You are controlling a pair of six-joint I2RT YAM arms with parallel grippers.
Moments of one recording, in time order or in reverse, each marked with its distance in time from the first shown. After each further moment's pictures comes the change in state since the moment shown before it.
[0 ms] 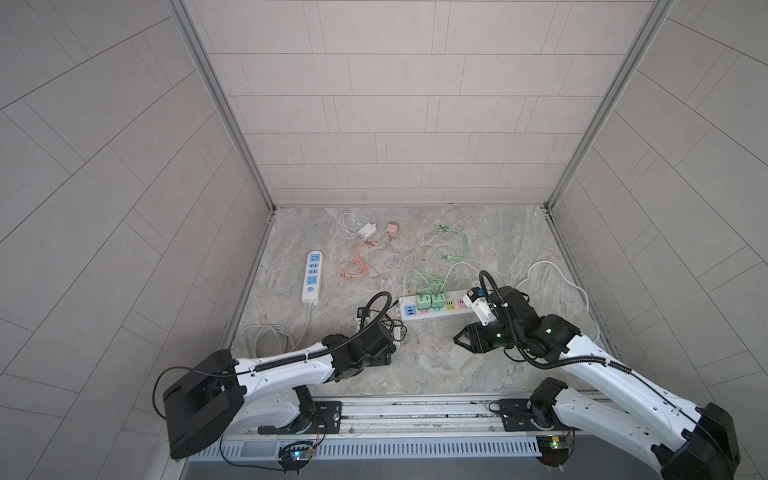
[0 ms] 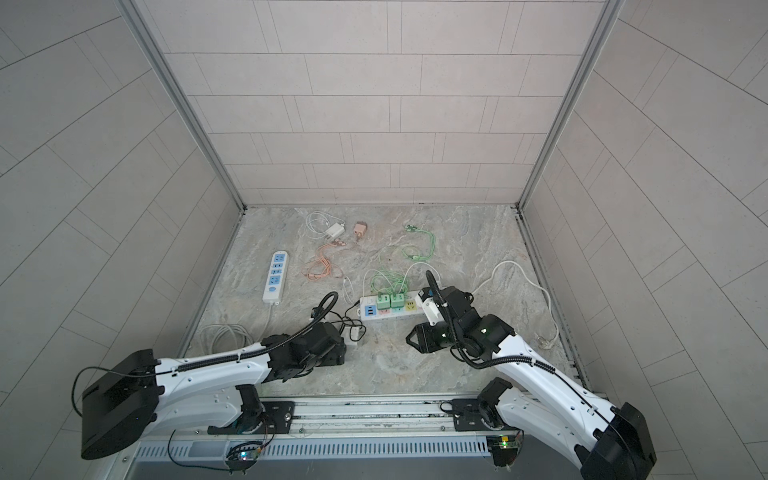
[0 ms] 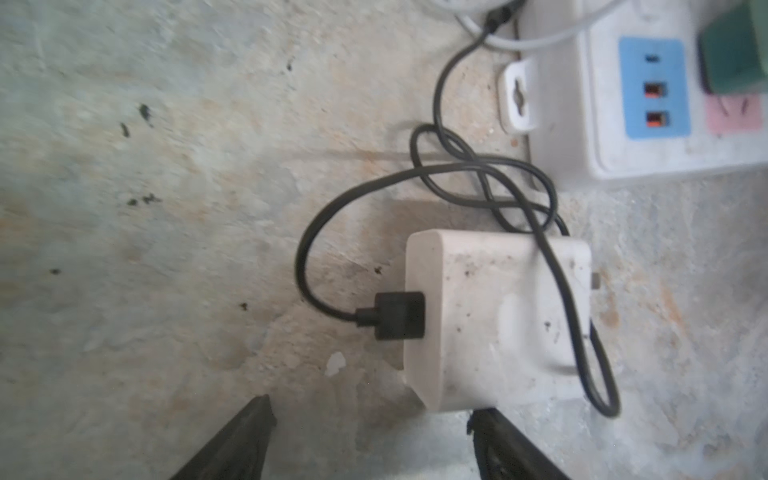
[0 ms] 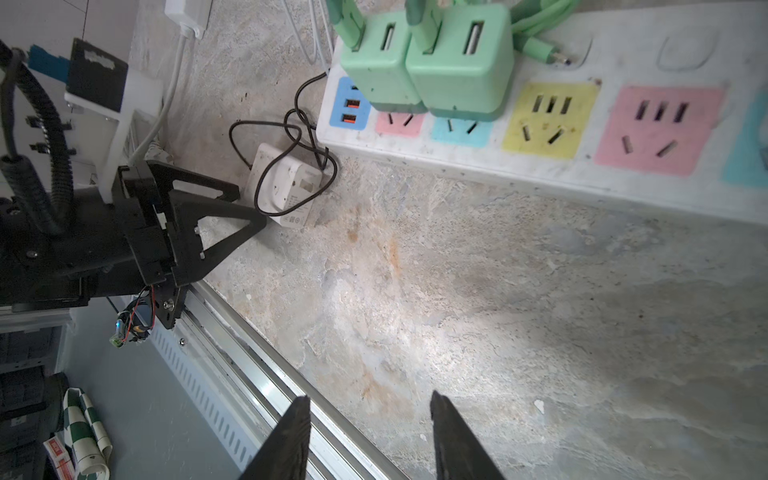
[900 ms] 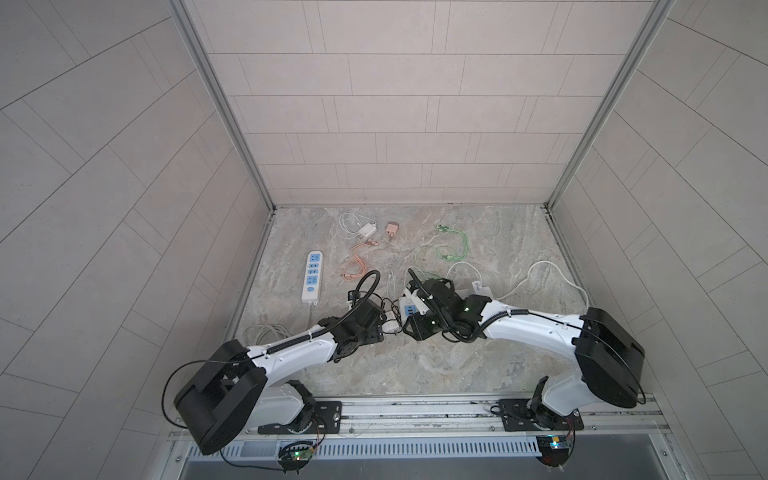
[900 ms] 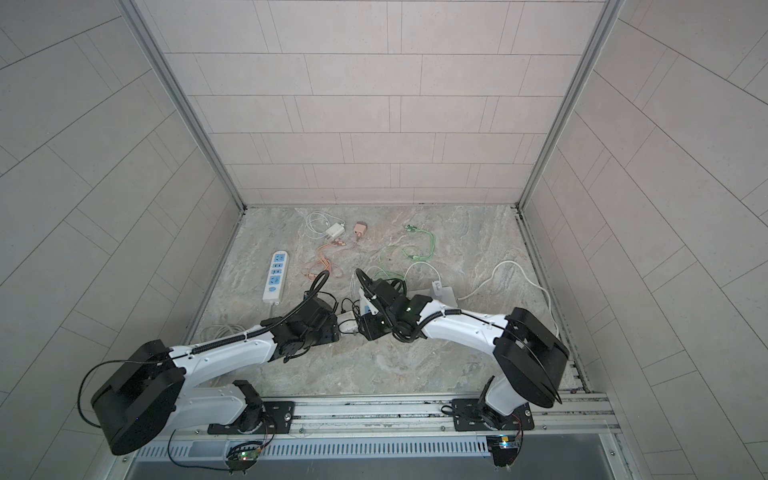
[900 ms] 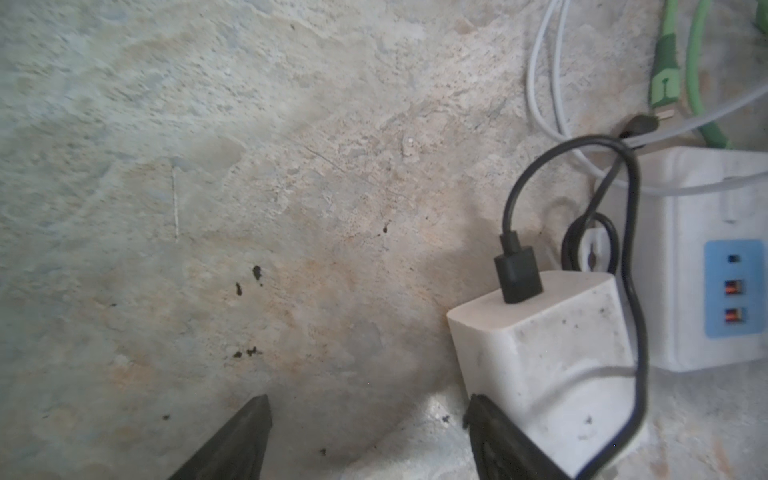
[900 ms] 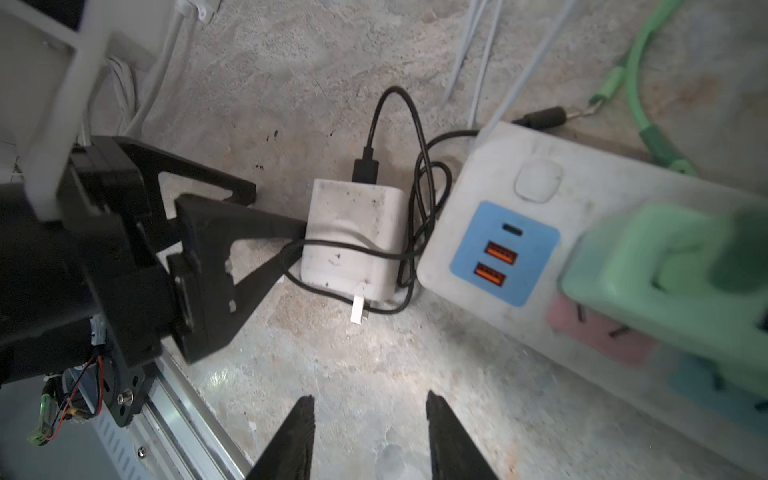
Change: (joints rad) left arm 0.234 0.091 0.055 0.064 0.084 0.153; right arm 0.264 0.683 0.326 0.345 0.183 0.084
